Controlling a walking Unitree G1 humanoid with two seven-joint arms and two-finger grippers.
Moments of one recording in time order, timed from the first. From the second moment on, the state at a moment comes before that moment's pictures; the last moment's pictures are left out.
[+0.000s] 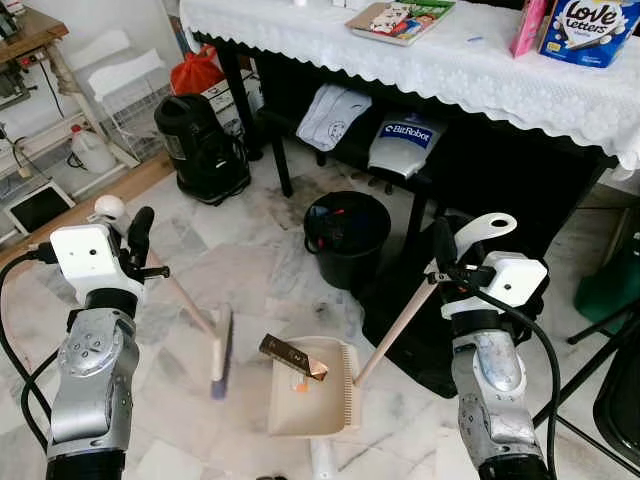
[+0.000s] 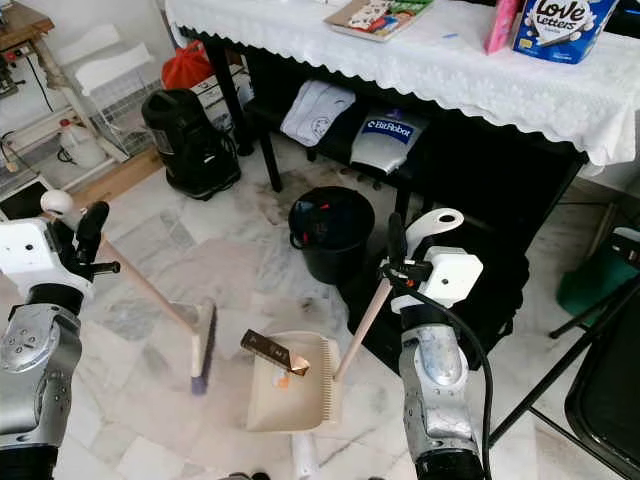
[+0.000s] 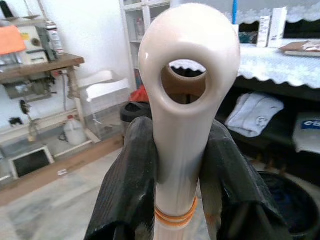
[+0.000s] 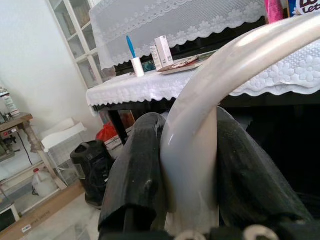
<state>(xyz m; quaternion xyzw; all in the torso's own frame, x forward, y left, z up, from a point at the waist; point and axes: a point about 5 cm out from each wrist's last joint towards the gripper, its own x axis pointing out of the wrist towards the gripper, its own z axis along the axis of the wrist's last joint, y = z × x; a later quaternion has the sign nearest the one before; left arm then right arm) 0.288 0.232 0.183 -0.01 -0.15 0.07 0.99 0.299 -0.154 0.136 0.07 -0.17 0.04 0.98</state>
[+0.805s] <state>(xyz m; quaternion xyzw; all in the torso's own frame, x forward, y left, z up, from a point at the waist) 0.289 0.225 0.193 -0.02 -0.17 0.04 0.98 0.306 -0.147 0.156 0.07 -0.20 0.05 0.98</state>
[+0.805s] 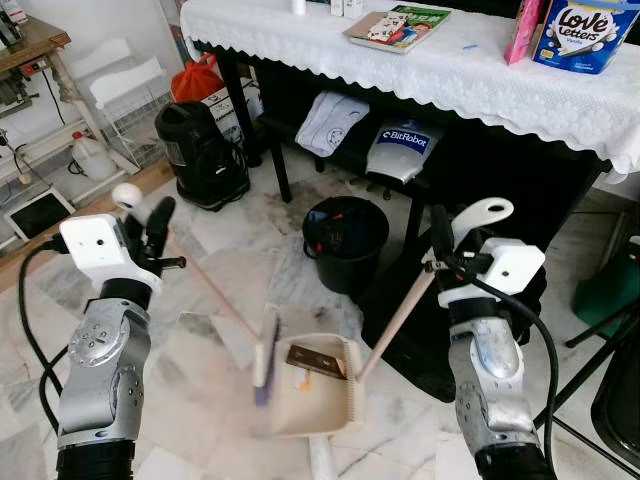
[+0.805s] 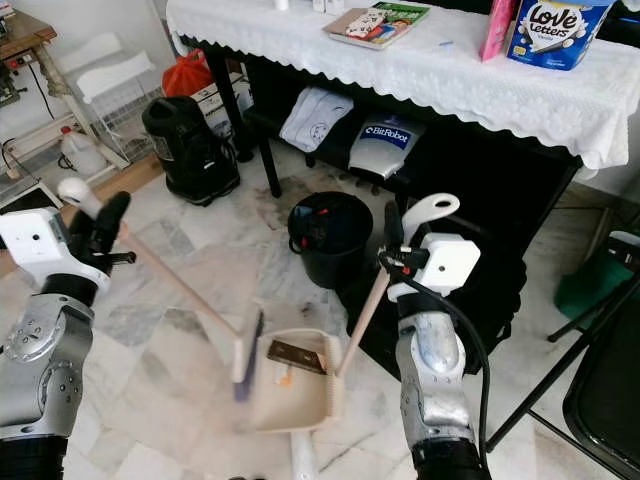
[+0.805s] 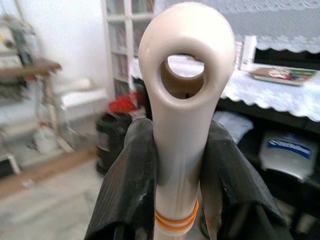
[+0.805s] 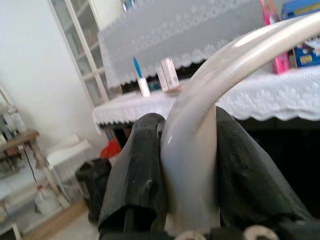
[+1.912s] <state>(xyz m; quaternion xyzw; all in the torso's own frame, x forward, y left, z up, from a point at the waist) 0.259 0.200 0.176 0.01 -0.18 0.11 0.98 0.313 -0.145 0.192 0.09 -0.24 0.02 0.97</state>
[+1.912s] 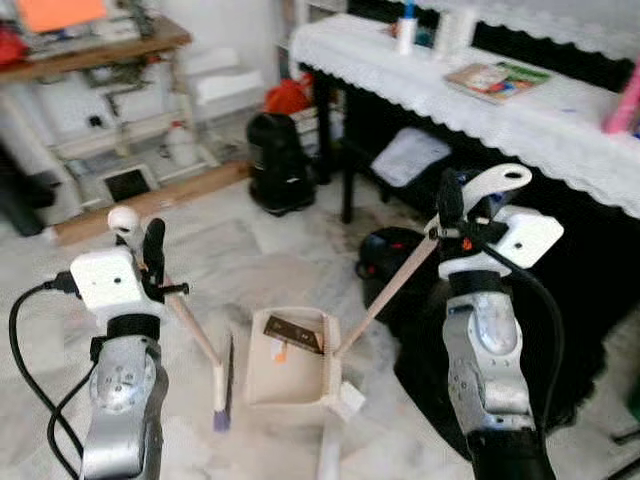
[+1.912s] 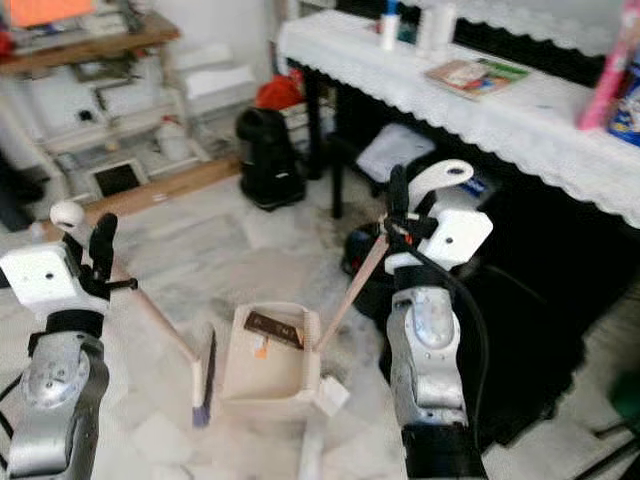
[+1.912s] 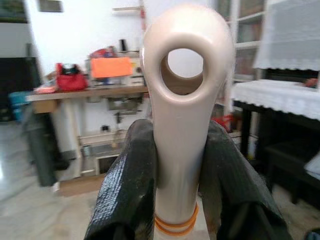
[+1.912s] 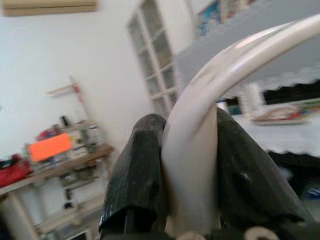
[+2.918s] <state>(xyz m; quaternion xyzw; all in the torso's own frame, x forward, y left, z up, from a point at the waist) 0.253 0.218 0.169 0.05 -0.16 0.12 0.98 0.320 -0.143 0.201 0.05 -0.22 0.07 0.97</state>
